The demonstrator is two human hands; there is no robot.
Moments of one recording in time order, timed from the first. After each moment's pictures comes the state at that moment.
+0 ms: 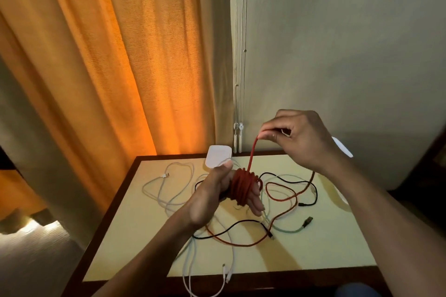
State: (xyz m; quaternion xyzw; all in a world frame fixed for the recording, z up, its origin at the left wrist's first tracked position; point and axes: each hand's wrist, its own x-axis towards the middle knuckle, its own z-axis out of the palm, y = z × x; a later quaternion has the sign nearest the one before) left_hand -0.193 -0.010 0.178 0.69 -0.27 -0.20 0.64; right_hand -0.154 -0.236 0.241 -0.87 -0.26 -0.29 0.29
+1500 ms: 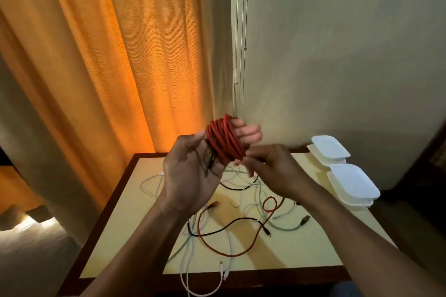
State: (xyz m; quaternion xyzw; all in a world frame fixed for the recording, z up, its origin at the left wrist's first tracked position) left_hand -0.190 -0.002 0.213 0.41 -0.25 -0.12 0.87; right_hand -0.171 -0.196 0.195 -0.85 -0.25 -0.14 0.44
